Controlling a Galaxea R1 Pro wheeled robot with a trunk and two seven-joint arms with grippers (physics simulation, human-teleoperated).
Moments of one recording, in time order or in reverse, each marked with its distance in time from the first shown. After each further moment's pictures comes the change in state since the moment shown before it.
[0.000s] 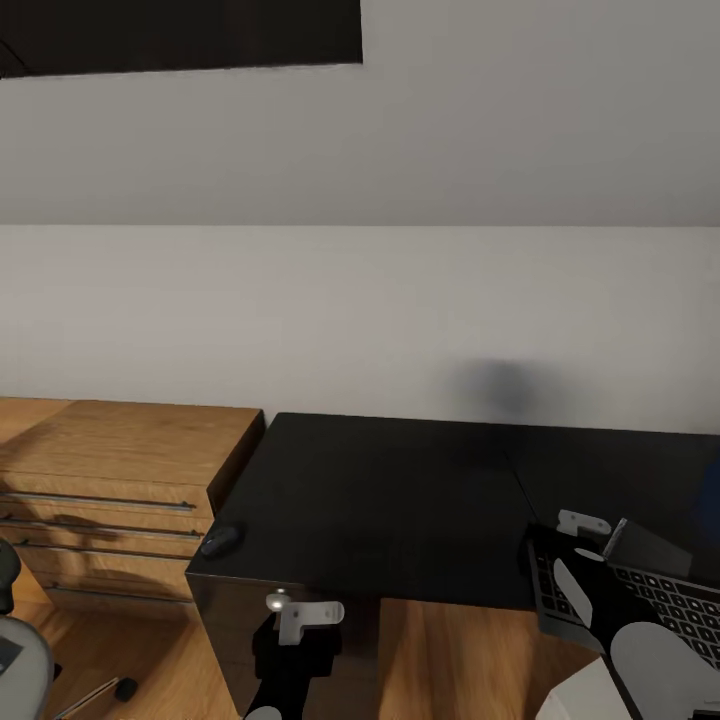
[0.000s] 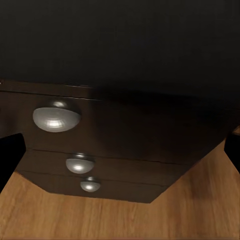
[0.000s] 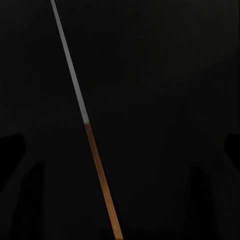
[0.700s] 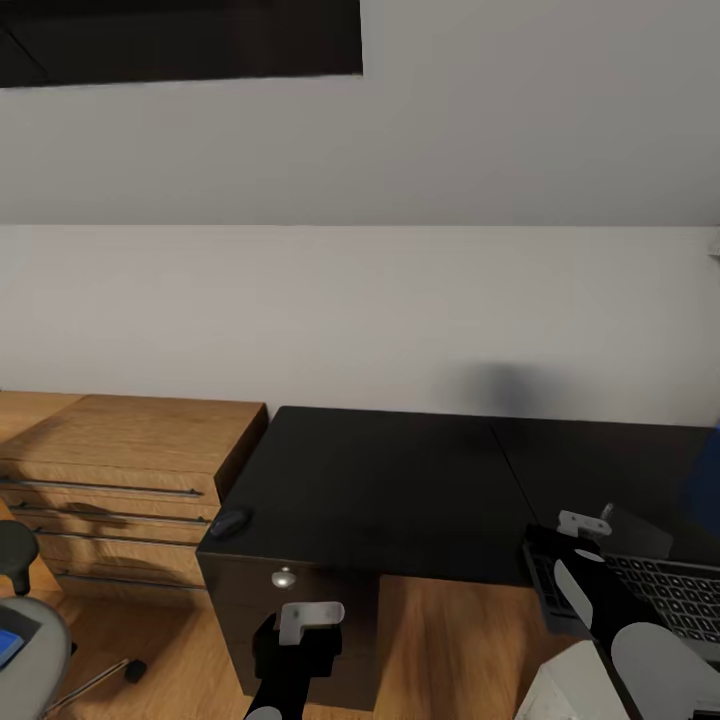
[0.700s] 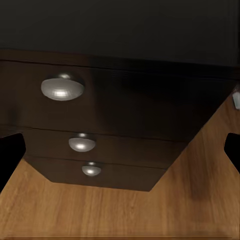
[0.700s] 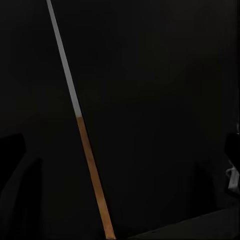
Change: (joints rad) left arm 0.000 0.000 0.000 0.000 0.000 0.000 0.000; right arm 0.001 -0.001 0.000 0.005 0.000 -0.004 0.001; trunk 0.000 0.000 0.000
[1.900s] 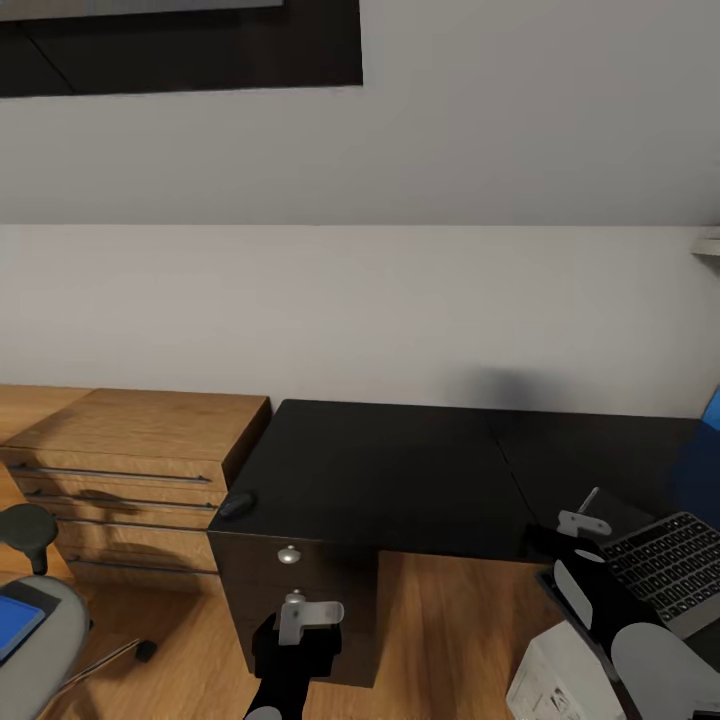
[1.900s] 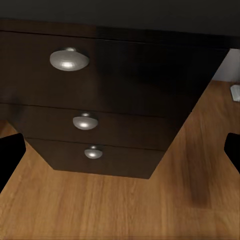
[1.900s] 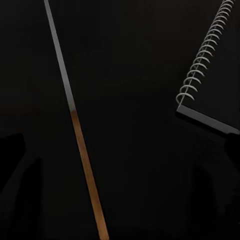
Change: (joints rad) left arm 0.000 0.000 0.001 0.000 0.000 0.000 0.000; right arm 0.001 0.001 0.000 0.000 0.001 -0.005 0.001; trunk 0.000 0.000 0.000
